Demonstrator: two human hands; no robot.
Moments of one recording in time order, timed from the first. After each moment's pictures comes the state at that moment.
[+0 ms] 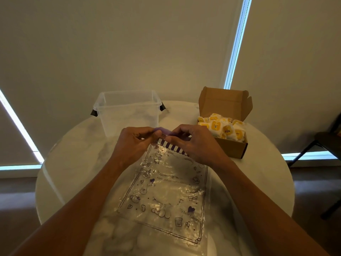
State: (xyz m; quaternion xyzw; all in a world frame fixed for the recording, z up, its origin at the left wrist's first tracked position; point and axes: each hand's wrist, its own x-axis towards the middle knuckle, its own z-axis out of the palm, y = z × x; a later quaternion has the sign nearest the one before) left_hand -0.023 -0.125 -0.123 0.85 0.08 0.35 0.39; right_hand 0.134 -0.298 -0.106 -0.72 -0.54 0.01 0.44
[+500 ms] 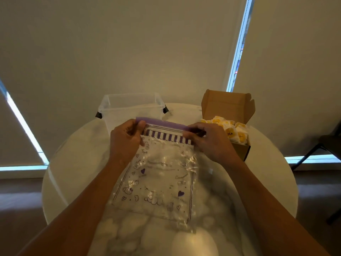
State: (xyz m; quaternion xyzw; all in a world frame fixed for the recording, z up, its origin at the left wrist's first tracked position) left_hand -0.026 -0.104 -0.127 0.76 0.21 0.48 0.40; right_hand 0.156 -0.313 -0.100 -0.75 -0.48 0.00 0.46
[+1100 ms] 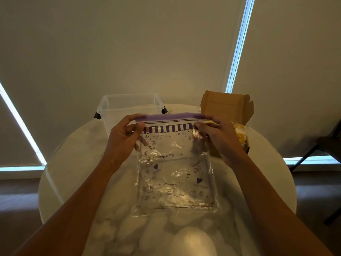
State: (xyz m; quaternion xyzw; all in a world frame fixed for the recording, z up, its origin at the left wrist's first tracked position) left_hand -0.033 -0.103 -0.118 0.75 0.15 0.41 0.50; right_hand 0.158 -0.326 -0.086 -0.65 -0.34 0.14 0.67
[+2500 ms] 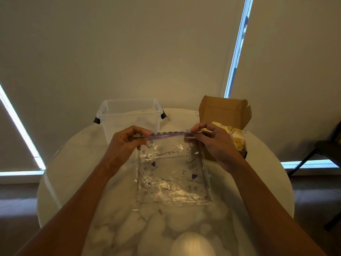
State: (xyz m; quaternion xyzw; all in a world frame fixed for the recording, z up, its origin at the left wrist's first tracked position) left_hand -0.032 -0.092 -0.124 0.76 0.11 0.35 0.53; right_hand 0.152 -0.328 -0.084 -0.62 -0.36 0.21 0.66
